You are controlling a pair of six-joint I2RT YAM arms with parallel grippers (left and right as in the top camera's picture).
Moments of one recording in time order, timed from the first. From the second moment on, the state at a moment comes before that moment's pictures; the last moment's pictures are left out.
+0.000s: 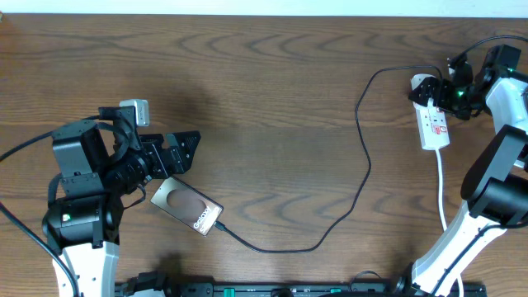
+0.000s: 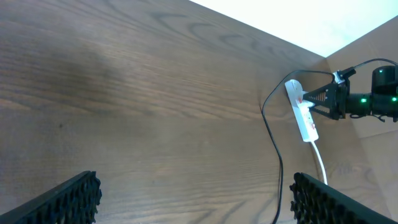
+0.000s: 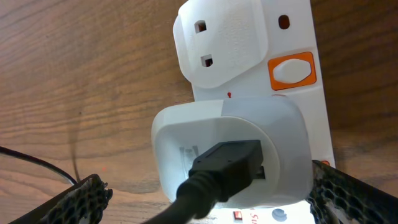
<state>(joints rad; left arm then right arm) 0.17 0.94 0.94 -0.71 0.66 -0.20 -0.39 2.19 1.69 -0.81 -0.45 -0.12</state>
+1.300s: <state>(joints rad) 0.17 0.94 0.94 -0.72 0.66 -0.20 -0.38 2.18 1.66 -0.76 -0.46 -0.12</state>
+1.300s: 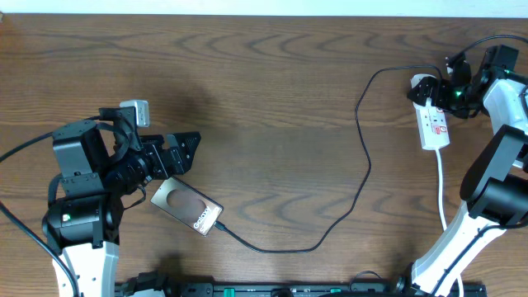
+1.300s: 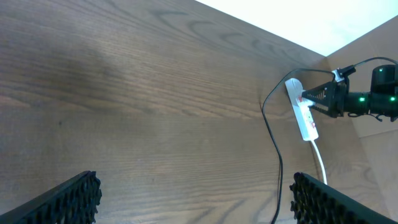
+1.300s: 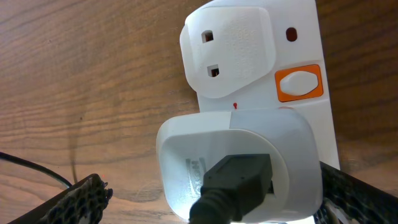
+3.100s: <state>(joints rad) 0.17 0.94 0.94 -0.73 0.66 -0.20 -0.38 2.19 1.72 -0.85 -0.40 -0.11</state>
